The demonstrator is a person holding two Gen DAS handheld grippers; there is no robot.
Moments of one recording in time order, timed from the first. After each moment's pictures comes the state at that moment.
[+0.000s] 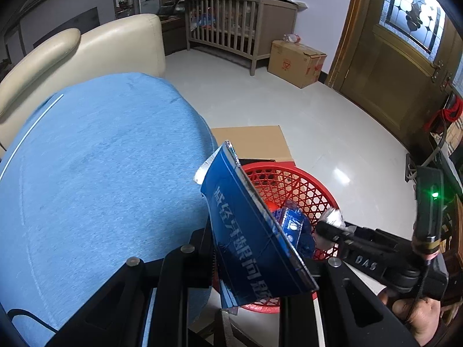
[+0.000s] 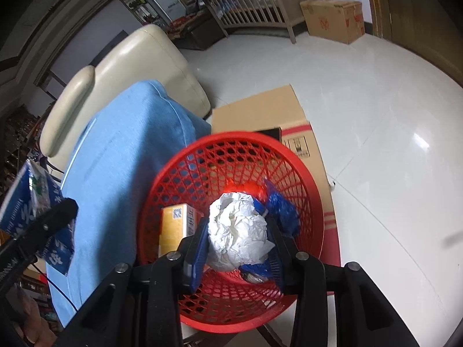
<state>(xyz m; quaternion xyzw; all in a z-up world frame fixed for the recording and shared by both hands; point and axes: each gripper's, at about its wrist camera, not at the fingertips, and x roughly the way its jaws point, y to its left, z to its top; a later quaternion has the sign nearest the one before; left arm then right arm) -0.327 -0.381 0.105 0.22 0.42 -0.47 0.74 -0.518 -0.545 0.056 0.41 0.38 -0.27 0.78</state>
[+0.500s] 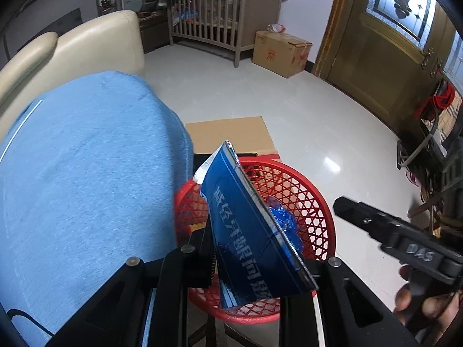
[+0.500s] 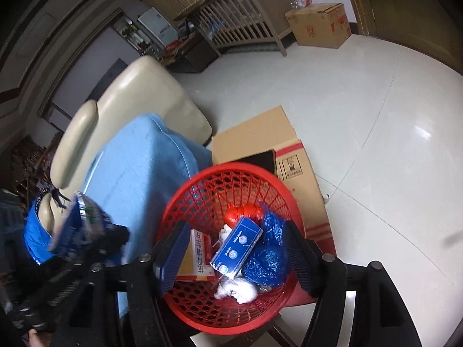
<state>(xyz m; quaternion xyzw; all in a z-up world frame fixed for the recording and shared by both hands) -0.343 -0.414 0.090 0.24 0.43 -0.49 0.71 -0.552 -0.560 0.088 0.45 0.30 -0.29 0.79</state>
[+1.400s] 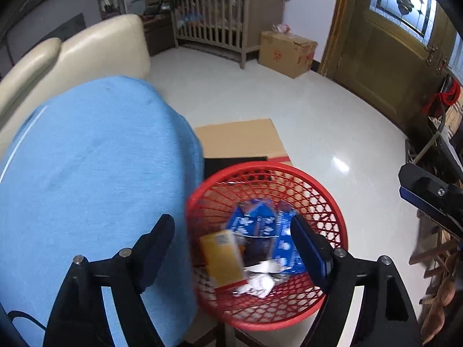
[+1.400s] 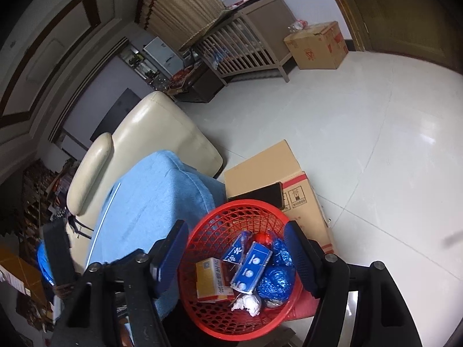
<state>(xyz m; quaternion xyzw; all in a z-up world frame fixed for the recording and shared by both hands) -0.332 -0.408 0.098 0.25 0.41 -0.48 0.73 -0.575 -0.563 0.134 0.44 0.23 -0.30 0.81</state>
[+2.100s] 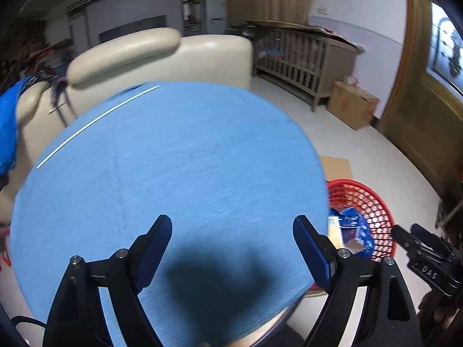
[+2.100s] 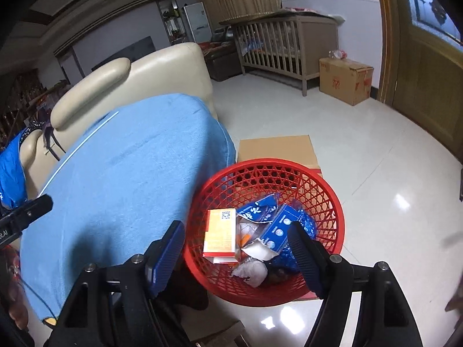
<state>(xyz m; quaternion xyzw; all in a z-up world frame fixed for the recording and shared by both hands) -0.250 -0.217 0.140 0.15 0.38 -0.35 0.84 -0.494 -0.436 0.133 0.26 0.34 -0.32 0.85</state>
